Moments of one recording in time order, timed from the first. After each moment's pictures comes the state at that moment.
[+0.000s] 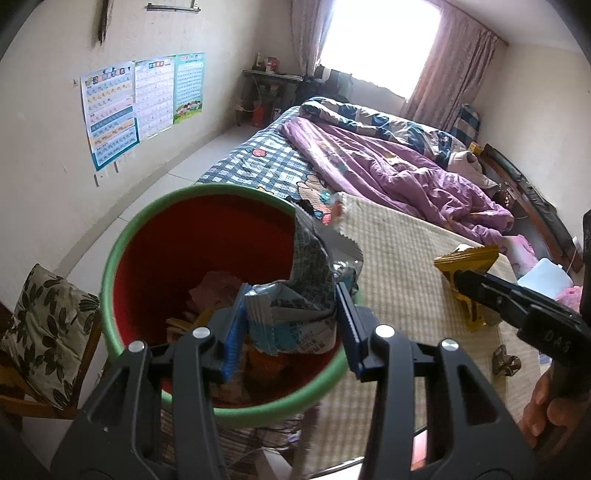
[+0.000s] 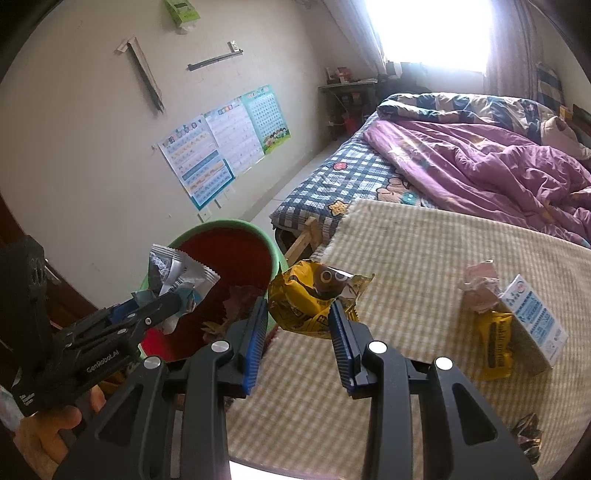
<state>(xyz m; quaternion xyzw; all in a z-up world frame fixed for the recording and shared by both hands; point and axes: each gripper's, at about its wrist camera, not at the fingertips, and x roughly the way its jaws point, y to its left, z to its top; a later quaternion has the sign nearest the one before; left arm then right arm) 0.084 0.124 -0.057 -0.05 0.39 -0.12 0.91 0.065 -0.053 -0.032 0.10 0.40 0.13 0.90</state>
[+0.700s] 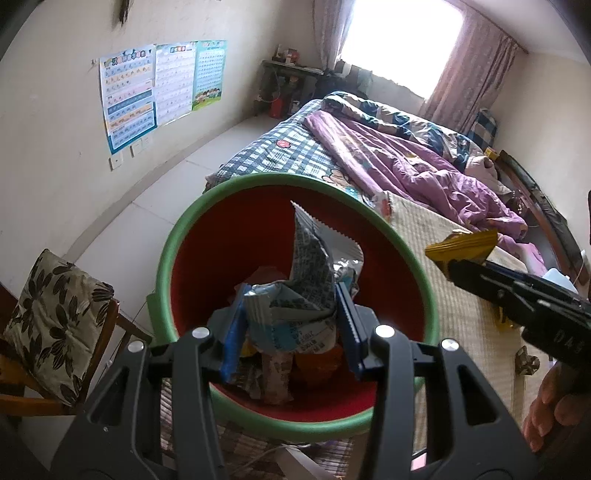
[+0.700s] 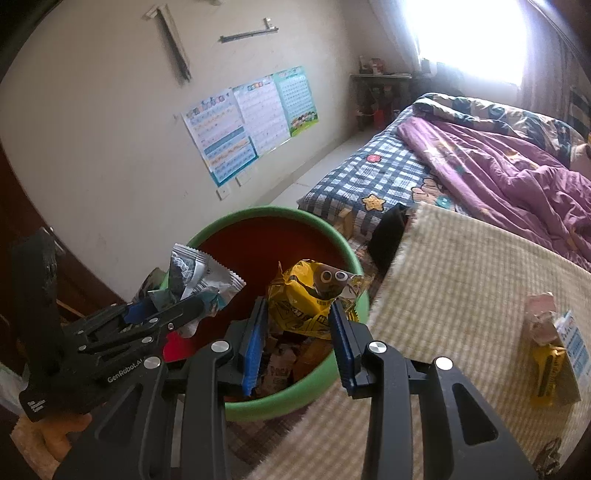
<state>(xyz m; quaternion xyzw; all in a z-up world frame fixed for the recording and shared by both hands) 0.103 0.184 -0.076 -0.07 0.41 -0.09 0.90 0.105 0.032 -0.044 0.05 0.42 0.17 0.89</state>
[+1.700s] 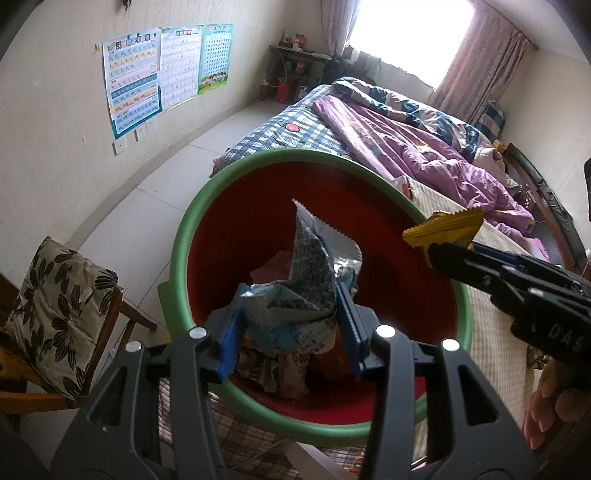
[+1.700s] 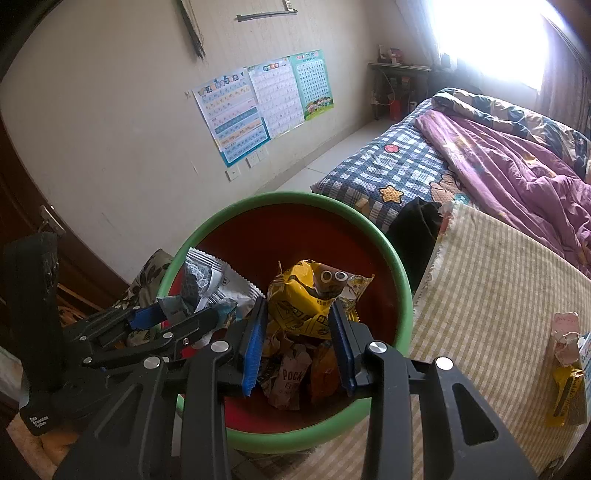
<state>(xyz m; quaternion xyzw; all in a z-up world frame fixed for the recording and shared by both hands) 0.114 0.194 -0.091 -0.07 0.44 -0.08 0.89 0.129 0.064 -0.063 0.03 0.44 0.19 0.88</state>
